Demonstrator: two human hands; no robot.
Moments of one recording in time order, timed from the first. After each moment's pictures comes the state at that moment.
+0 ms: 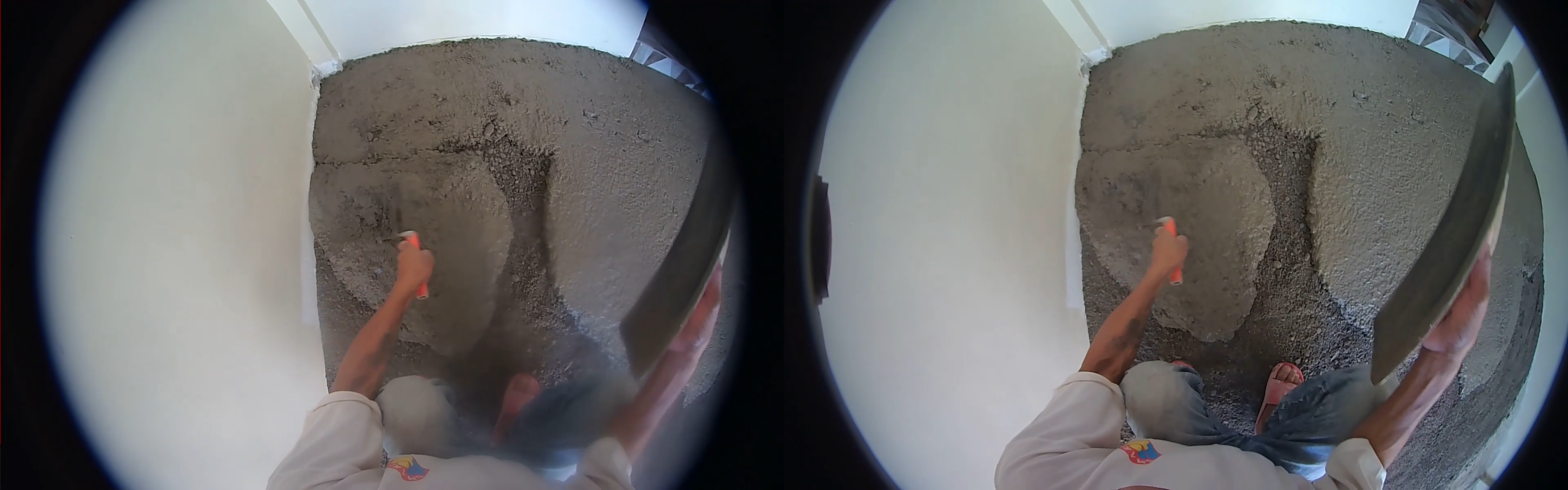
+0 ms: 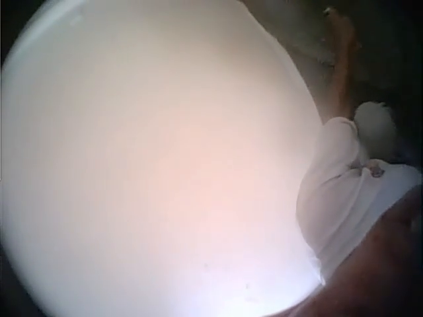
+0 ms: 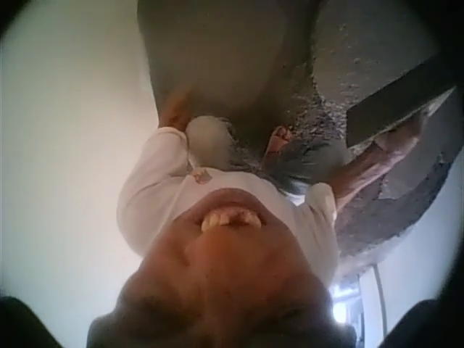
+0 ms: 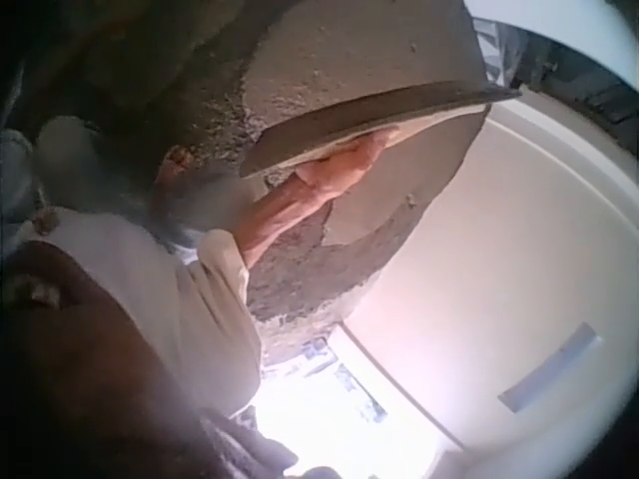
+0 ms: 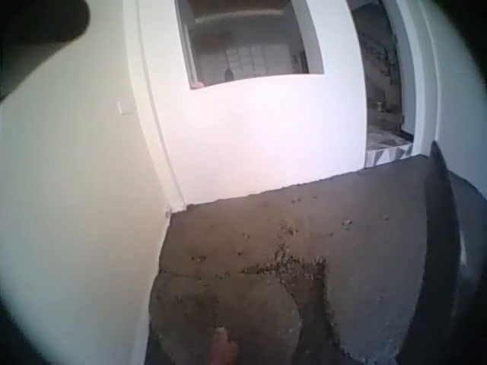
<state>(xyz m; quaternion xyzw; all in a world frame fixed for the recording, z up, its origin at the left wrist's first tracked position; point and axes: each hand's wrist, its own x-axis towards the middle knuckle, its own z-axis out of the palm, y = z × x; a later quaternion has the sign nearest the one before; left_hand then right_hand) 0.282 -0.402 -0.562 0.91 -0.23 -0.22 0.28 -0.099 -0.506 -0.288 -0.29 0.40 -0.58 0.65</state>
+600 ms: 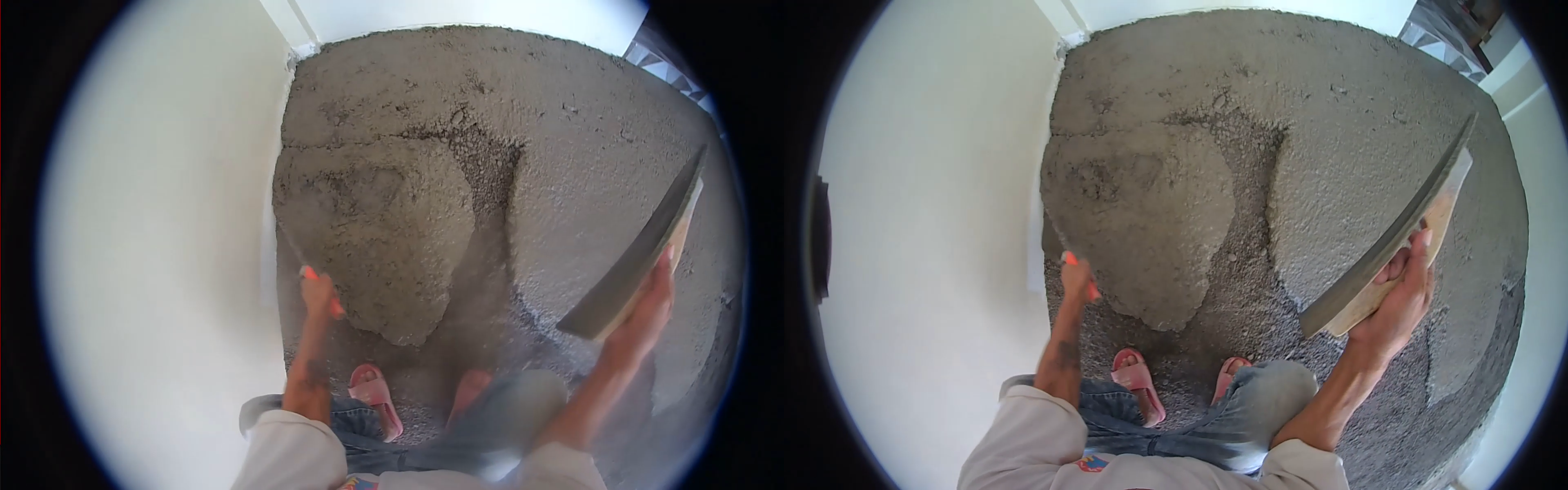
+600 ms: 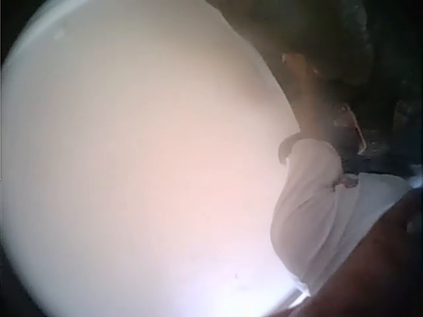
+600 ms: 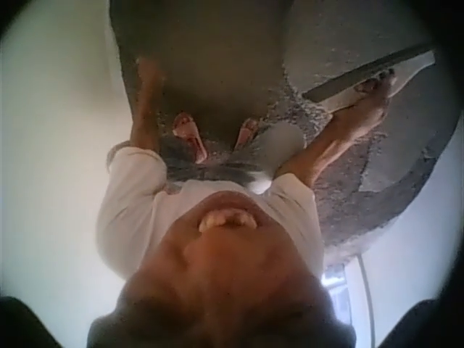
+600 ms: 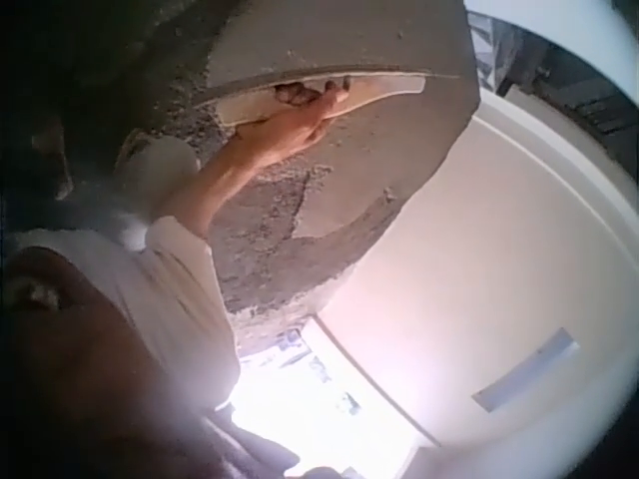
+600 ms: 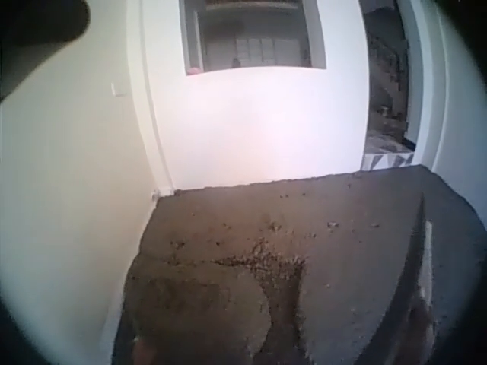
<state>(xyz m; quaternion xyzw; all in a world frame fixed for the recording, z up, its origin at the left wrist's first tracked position) 0.305 -0.298 -0.578 0.91 -0.01 -0.25 0.34 -0.082 -0.526 -0.305 -0.28 0.51 -0.65 0.49</state>
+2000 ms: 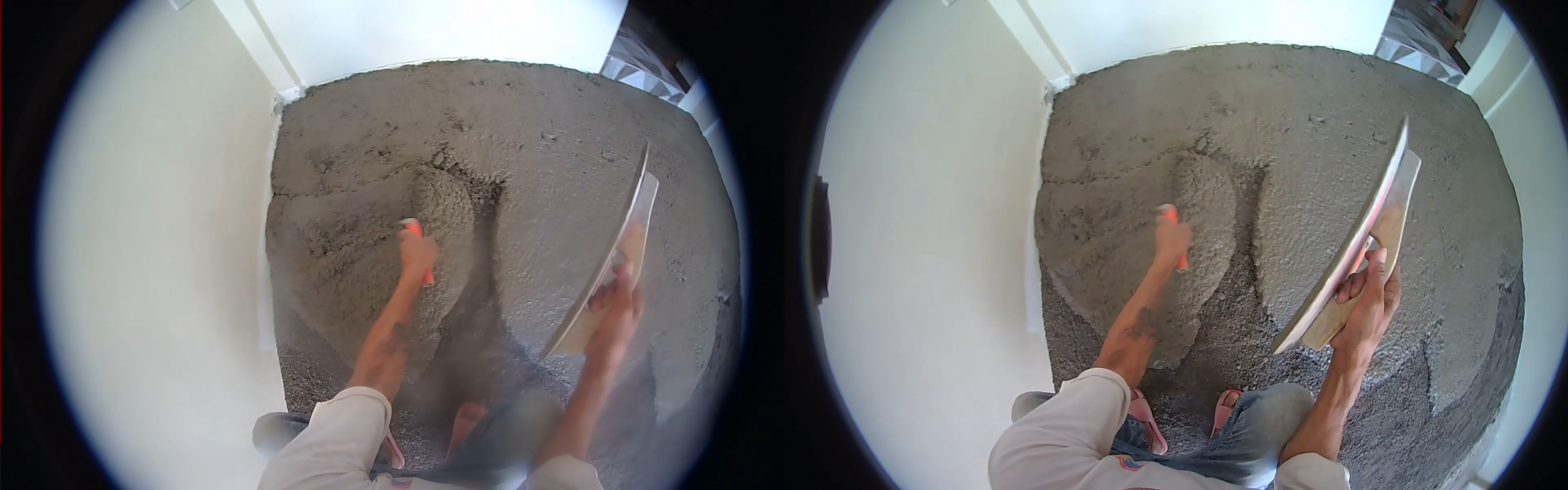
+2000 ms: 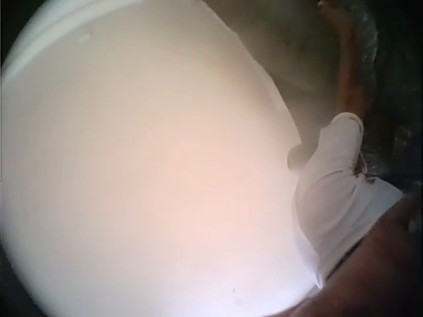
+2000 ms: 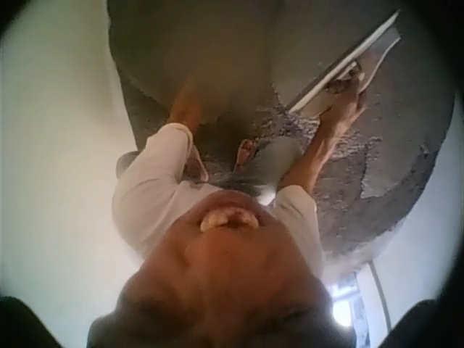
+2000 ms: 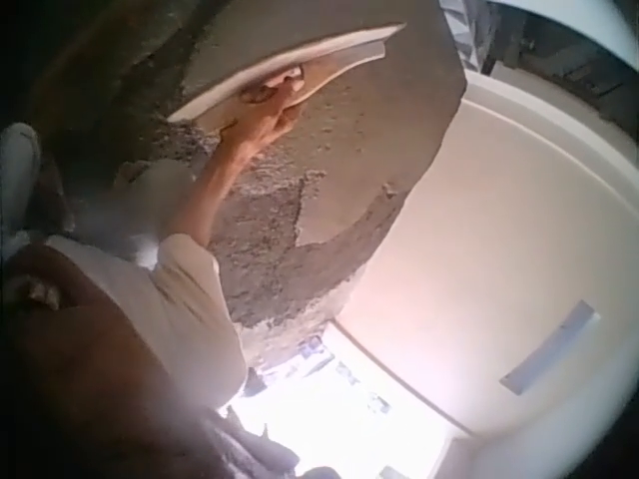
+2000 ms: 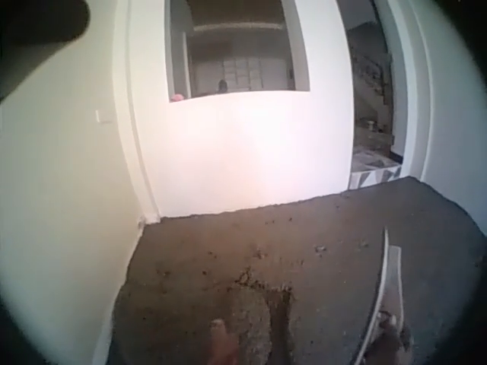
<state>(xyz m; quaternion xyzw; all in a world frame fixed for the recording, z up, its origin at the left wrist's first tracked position) 0.197 -0.567 -0.558 0.87 -0.23 -0.28 0.32 -0.093 -0.558 -0.335 -0.35 0.53 -0.60 0.48</state>
